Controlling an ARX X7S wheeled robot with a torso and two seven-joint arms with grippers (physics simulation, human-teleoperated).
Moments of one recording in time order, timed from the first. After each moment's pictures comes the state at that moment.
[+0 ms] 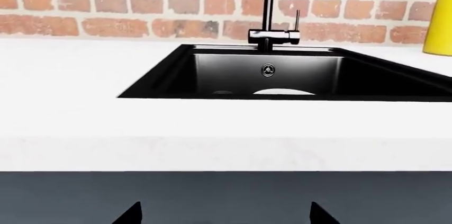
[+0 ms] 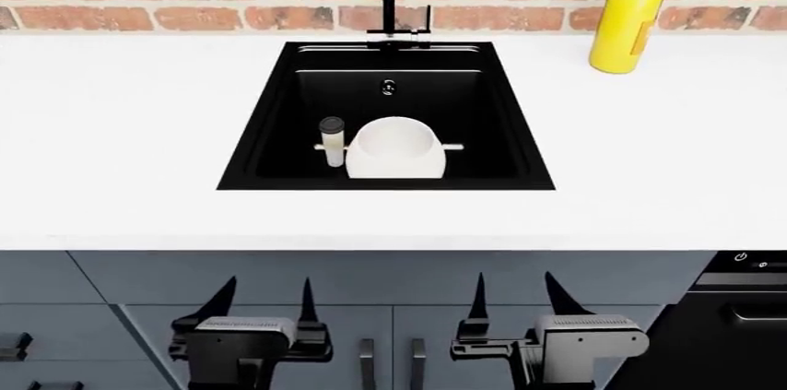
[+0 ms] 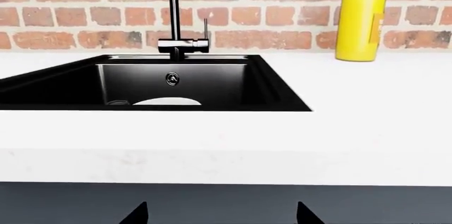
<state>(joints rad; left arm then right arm) 0.01 -0.16 0.17 0.00 -0.18 0.06 -0.13 0.00 0.15 -0.19 0.00 0.14 -0.08 0.17</state>
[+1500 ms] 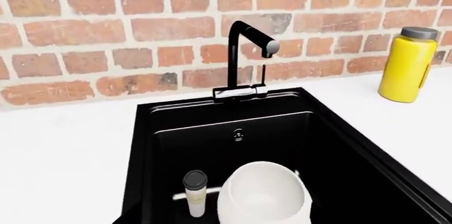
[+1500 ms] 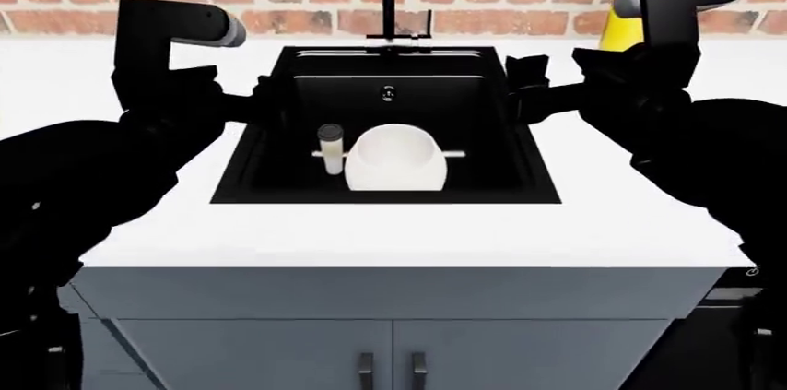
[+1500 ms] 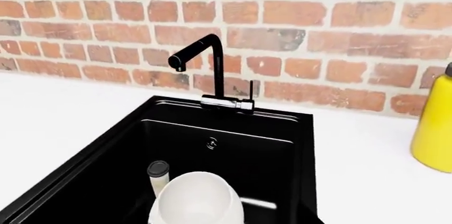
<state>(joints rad) -1.02 -0.44 0.17 0.10 -0.80 -1.12 -0.17 1.09 0.50 -0.21 -0.05 0.89 1.09 0.14</state>
